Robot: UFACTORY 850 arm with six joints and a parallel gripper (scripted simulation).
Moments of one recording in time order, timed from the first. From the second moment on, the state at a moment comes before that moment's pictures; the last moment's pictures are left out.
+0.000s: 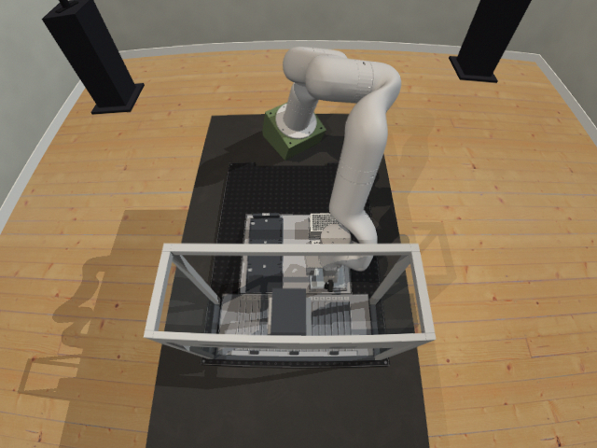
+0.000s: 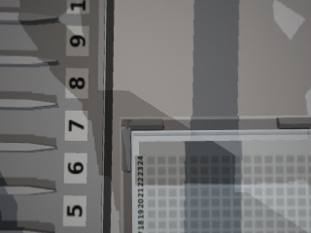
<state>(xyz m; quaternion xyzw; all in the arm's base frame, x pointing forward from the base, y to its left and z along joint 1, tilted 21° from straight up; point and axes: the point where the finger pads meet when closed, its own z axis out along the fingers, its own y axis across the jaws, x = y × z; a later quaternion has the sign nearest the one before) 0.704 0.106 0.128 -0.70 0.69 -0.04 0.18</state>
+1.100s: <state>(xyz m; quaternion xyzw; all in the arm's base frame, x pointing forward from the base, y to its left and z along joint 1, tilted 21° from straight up) 0.699 0.102 0.146 -0.70 0.69 -0.04 0.18</state>
